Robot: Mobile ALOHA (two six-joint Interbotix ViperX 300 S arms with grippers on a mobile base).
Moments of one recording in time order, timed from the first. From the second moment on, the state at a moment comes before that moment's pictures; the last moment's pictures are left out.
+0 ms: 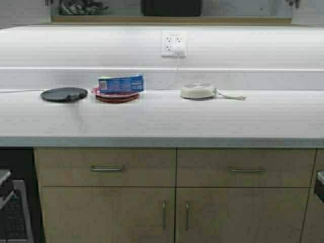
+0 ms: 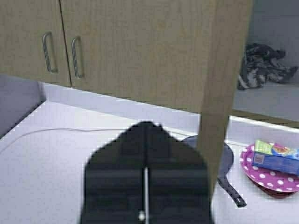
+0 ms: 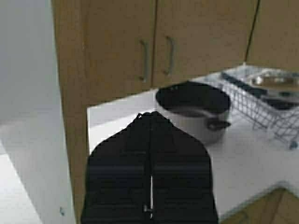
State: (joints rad) left arm 0.32 -0.44 0.23 -0.09 0.27 0.04; right arm -0.46 -0.40 0.22 -0.42 0.23 0.37
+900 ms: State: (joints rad) left arm 0.11 -0.31 0.14 -0.17 0.23 0.05; right arm -0.25 -0.22 0.10 -0.35 0.19 0.36
